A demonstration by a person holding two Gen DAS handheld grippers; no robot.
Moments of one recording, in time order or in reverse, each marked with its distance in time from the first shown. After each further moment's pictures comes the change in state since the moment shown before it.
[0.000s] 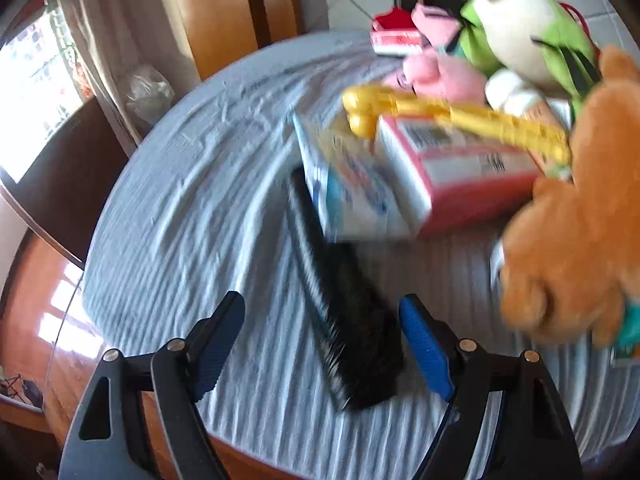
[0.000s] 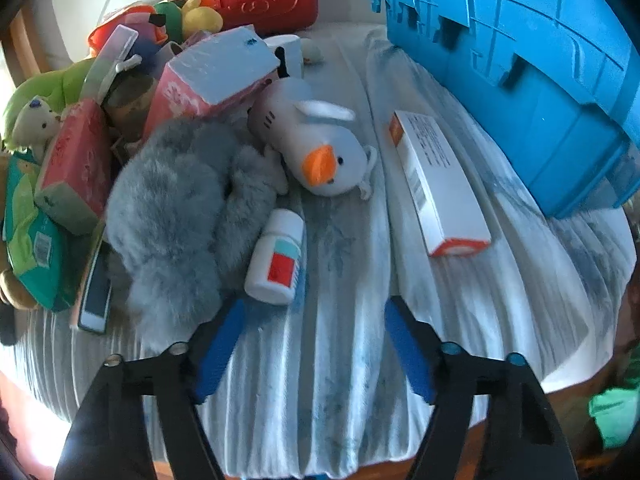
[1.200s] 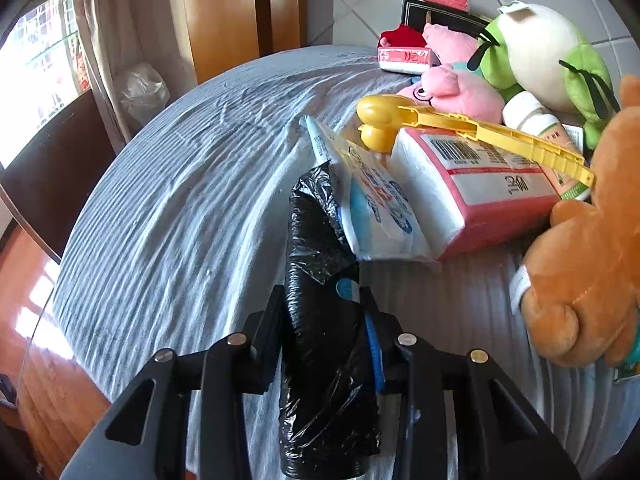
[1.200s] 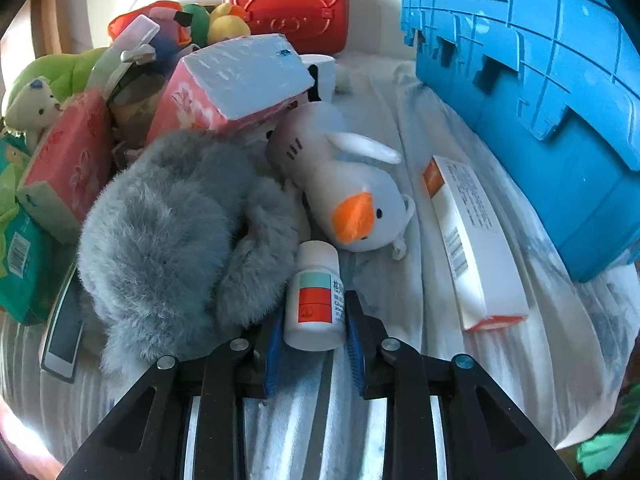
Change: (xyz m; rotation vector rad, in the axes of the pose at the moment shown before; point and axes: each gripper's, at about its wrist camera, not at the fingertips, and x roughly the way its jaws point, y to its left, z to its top) left arm 0.015 0.022 -0.017 -0.052 -0.054 -0.105; right arm 0.033 0.006 0.028 -0.095 -0.108 -0.022
